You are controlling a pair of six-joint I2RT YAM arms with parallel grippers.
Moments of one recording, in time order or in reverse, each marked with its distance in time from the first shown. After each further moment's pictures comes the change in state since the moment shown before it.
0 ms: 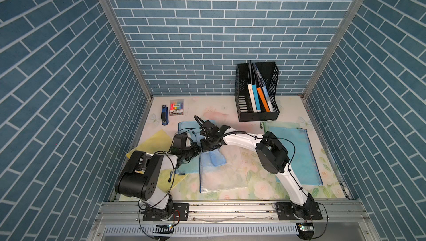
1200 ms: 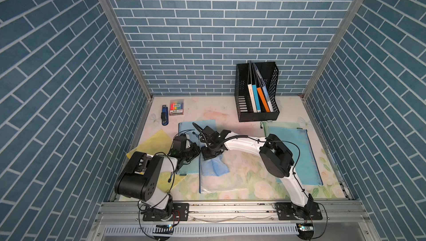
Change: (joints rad) left arm -0.006 -0.006 -0.051 0.115 -0.003 -0.116; right arm 0.012 -0.122 -0.171 -0.046 0.002 -0.060
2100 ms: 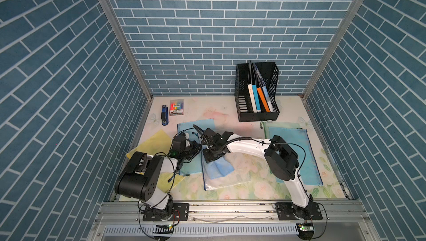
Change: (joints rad) left arm -0.002 0.000 -0.011 0.087 0.002 -0.070; right arm 0.087 -0.040 -0.011 -0.020 0.021 -0.011
